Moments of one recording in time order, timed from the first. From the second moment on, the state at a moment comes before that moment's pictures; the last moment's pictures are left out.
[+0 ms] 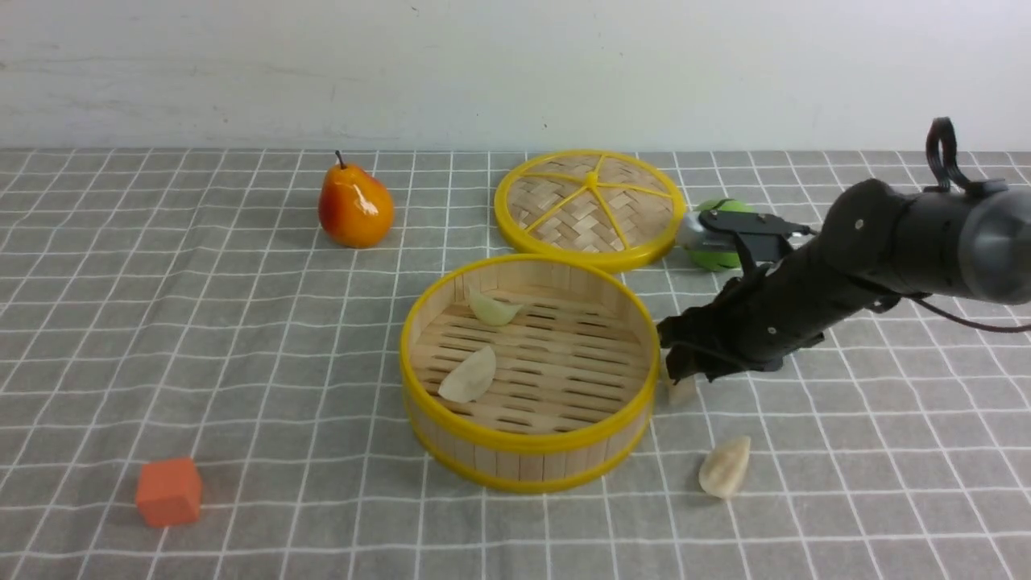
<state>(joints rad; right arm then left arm) 0.23 2.02 -1.36 0.52 0.53 -0.28 -0.49 0.37 -0.44 0.24 0.82 -0.48</state>
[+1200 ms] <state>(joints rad) 0.42 2.13 -1.59 0.42 0.43 -0.23 -0.49 0.37 -0.41 0.25 0.72 -0.48</state>
